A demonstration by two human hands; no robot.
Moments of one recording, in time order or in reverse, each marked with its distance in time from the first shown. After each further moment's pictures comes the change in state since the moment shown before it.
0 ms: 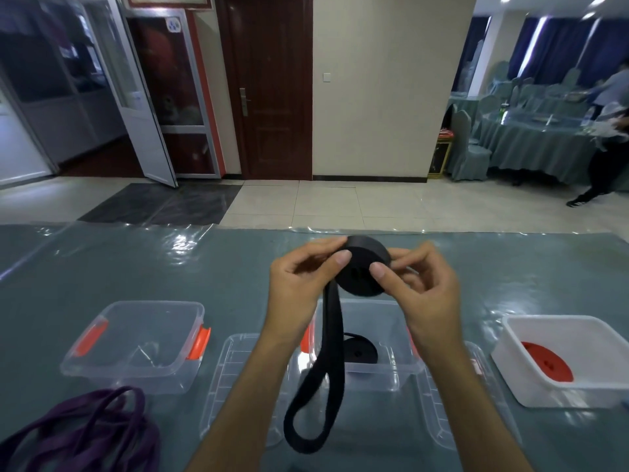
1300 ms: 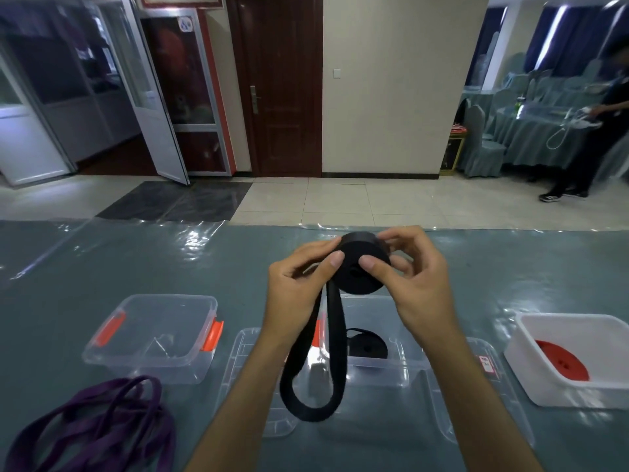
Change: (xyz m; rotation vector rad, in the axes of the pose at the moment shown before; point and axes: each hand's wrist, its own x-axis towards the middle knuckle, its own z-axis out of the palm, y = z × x) left_hand -0.008 -0.003 -0.025 0.179 0.011 0.045; right_hand 0.007 -0.006 0.017 -0.033 -0.098 0.032
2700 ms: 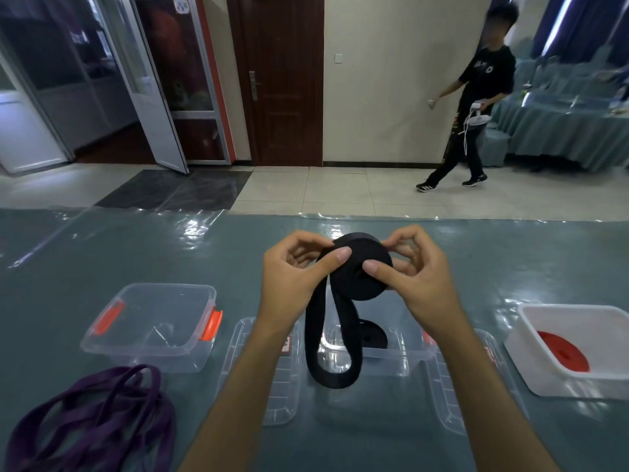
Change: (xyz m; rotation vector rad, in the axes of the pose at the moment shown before) left_hand 0.005 -0.006 -0.004 0.033 0.038 -0.089; right_hand 0.003 0.023 -0.017 0.040 -0.119 0.131
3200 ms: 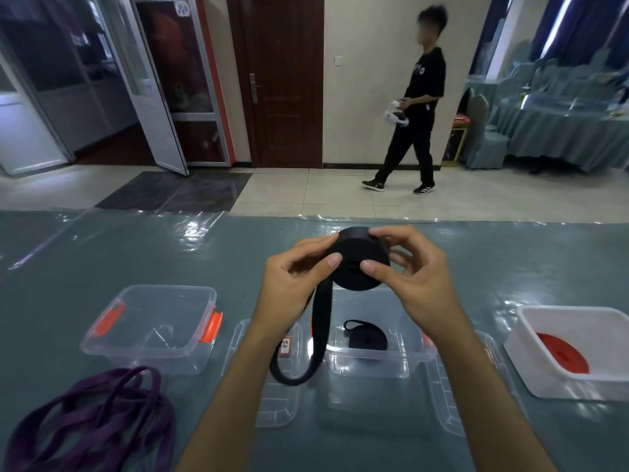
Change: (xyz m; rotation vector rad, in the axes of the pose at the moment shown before) left_hand -0.002 -0.002 -0.010 -0.031 -0.105 -0.024; right_hand 0.002 -0.003 0.002 -0.113 -0.038 -0.132
